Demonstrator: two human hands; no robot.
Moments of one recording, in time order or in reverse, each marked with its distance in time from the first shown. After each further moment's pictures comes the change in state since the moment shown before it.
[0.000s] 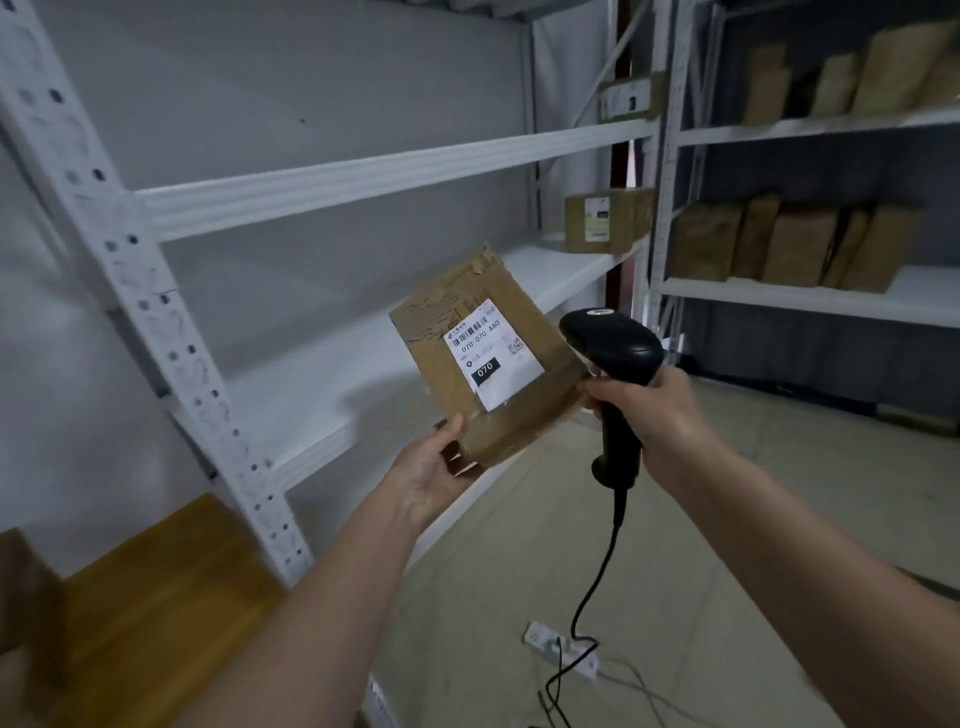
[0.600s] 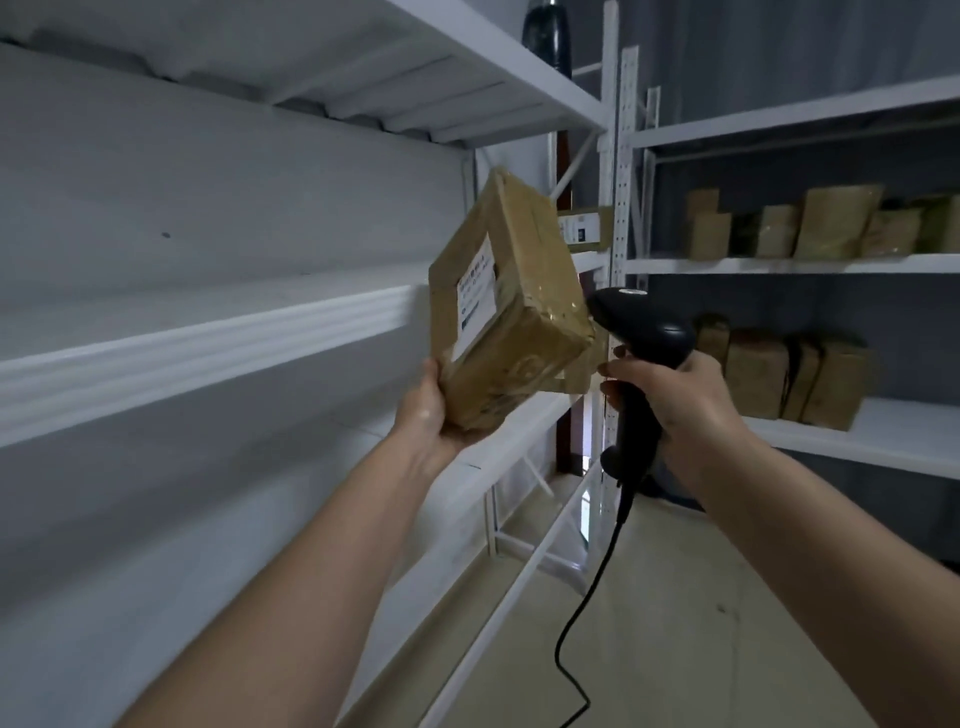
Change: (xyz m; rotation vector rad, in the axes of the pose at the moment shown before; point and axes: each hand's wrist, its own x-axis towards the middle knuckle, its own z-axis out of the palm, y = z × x) left_hand 0.286 0.188 0.225 0.006 -0.059 0.175; right_hand 0.327 -0.115 -0.010 0.126 0.162 -0.174
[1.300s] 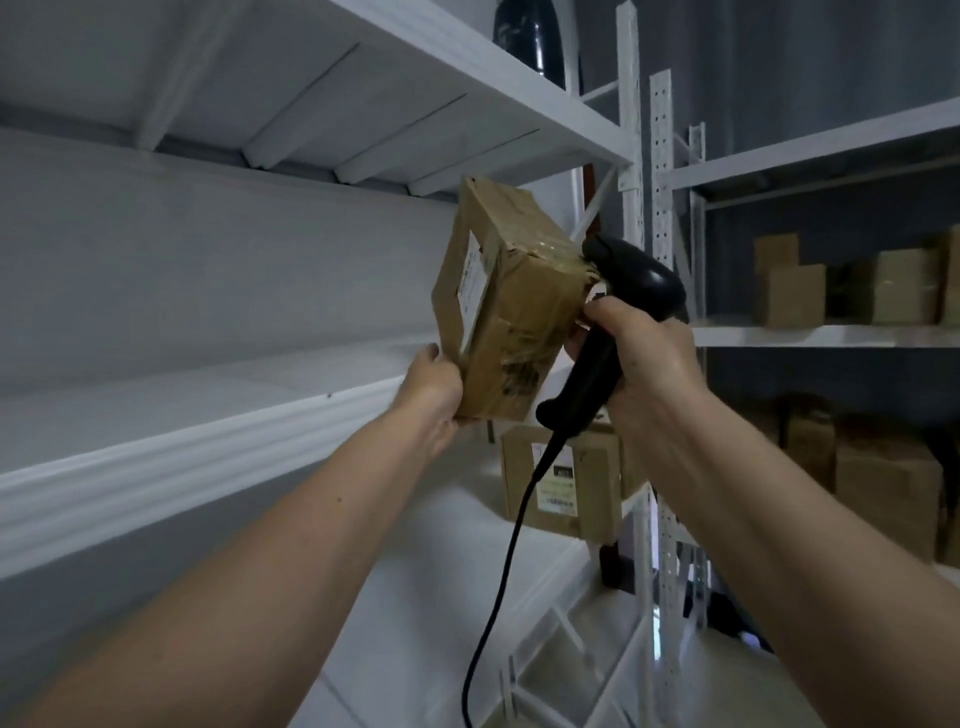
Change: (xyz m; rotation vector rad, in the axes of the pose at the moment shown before) left_hand 0.312 0.039 0.184 0.357 0.112 0.368; right_hand 0.362 -0.003 0.044 0.443 -0.156 -0.048
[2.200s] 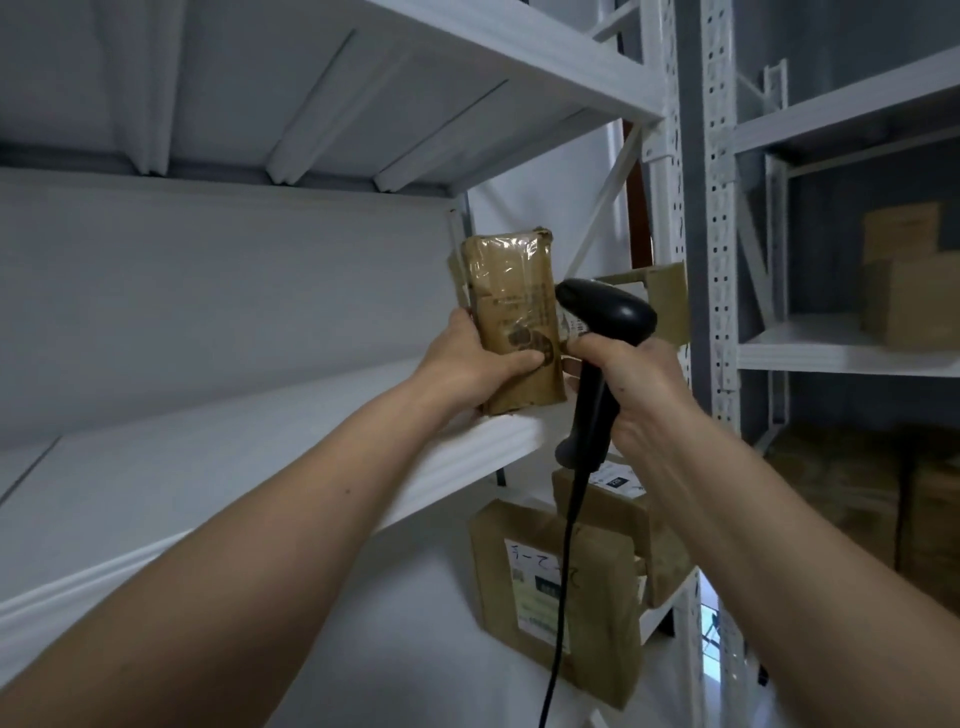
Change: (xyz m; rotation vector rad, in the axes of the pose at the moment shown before) left_hand 0.191 0.003 0.138 0.752 -0.037 0.299; right_hand 0.262 0.042 -0.048 -0.159 -0.101 0.132
